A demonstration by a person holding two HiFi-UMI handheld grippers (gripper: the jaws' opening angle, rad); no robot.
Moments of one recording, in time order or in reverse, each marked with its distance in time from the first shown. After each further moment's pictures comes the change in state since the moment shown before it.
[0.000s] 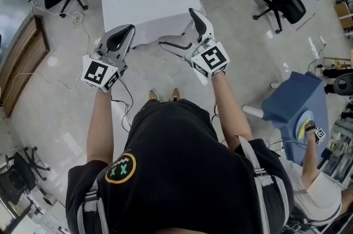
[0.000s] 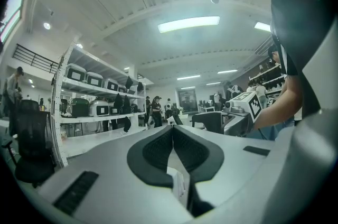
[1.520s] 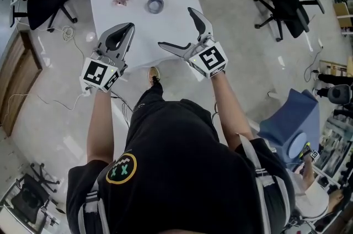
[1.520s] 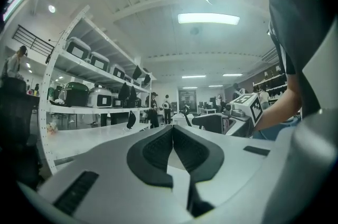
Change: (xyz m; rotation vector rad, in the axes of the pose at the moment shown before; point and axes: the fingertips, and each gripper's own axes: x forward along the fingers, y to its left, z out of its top) left arm 0.181 0.276 -0.077 -0.084 0.006 -0.041; right arm 0.246 -0.214 -0.062 0.001 0.127 -0.025
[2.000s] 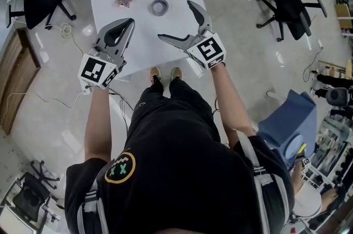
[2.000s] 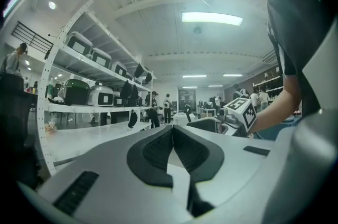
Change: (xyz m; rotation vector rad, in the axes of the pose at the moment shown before) left arm 0.021 0.056 -0.003 -0.011 0.002 -0.006; right arm 0.067 -0.040 -0.018 -0.017 0.073 0.020
